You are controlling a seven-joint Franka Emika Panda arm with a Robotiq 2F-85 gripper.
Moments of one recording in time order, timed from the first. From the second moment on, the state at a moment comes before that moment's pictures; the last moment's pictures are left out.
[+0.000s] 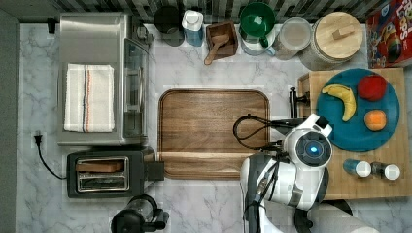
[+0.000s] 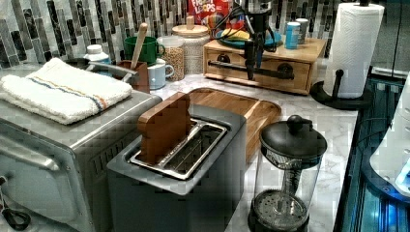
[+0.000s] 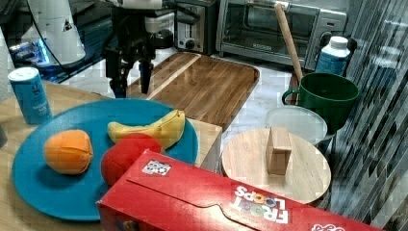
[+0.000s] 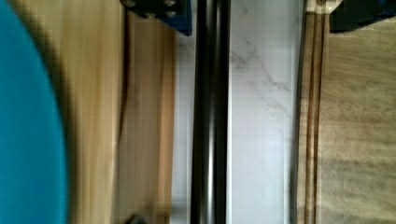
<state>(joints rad) -0.28 0.09 -0.13 -2.44 -0.21 0.98 -1.09</state>
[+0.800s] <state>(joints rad) -0.28 0.17 -0.13 -2.40 -0.16 1.03 -0.95</state>
